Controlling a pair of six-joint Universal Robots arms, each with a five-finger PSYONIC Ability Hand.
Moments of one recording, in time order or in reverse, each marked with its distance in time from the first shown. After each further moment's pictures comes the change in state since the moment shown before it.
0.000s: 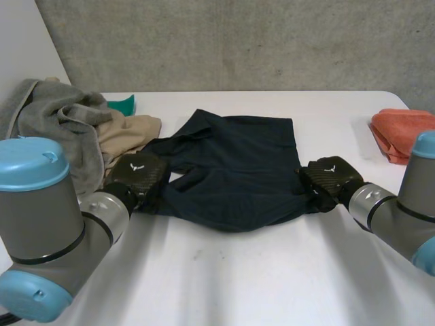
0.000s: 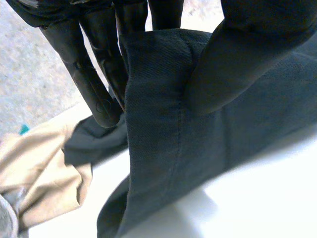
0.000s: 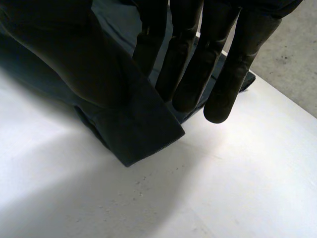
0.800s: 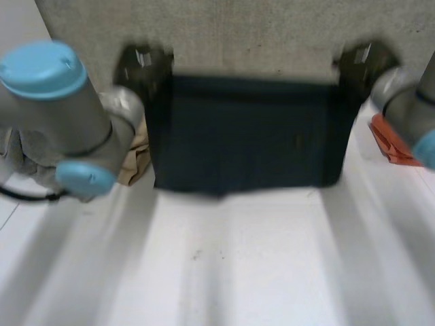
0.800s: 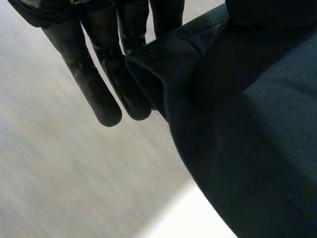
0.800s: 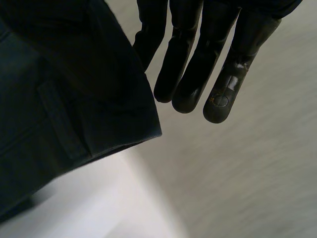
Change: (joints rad) left arm 0.006 -0.295 0.710 0.151 -0.035 0.195; right arm 0.070 0.023 -0.725 0.198 0.292 -0.168; left_hand 0.005 0.005 0.005 0.001 0.000; right_hand 0.000 0.000 0.000 0.000 0.009
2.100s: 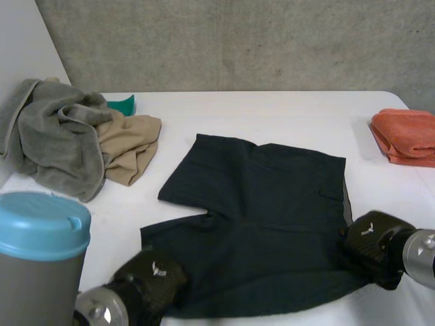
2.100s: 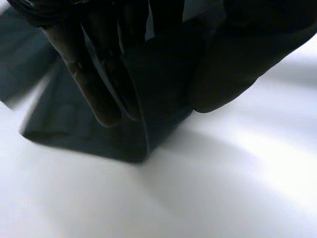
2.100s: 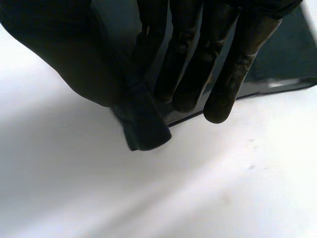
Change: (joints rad) left arm -0.220 0.421 -0.831 -0.605 0.027 0.037; right arm -0.096 -0.411 0.937 0.420 -0.087 -0.327; left_hand 0.005 0.002 0.002 0.004 0.002; right_hand 0.013 0.005 0.004 0.004 0.001
